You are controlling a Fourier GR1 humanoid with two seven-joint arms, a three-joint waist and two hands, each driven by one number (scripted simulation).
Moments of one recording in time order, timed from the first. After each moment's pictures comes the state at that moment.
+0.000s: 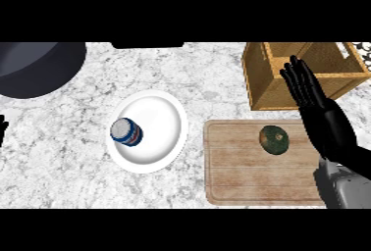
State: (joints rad) left arm 0.07 0.61 0.04 -1.41 0.22 0.25 -0.18; right arm -0.24 -0.23 0.04 -1.69 -0.09 0.12 -0.17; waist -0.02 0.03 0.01
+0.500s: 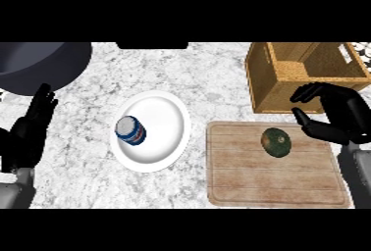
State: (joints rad) left arm -0.12 0.48 -0.06 -1.45 0.25 0.25 0.00; right arm -0.32 -0.36 -0.09 -1.37 -0.15 0.34 -0.39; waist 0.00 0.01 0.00
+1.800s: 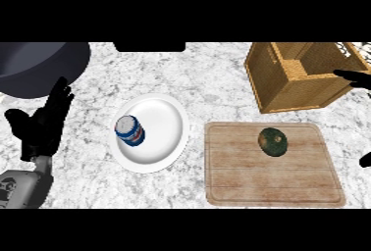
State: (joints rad) left arm -0.20 0.41 -0.08 -1.43 0.21 0.26 0.10; right arm -0.32 -0.80 -0.04 -1.59 0.10 0.61 0.25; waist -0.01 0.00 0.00
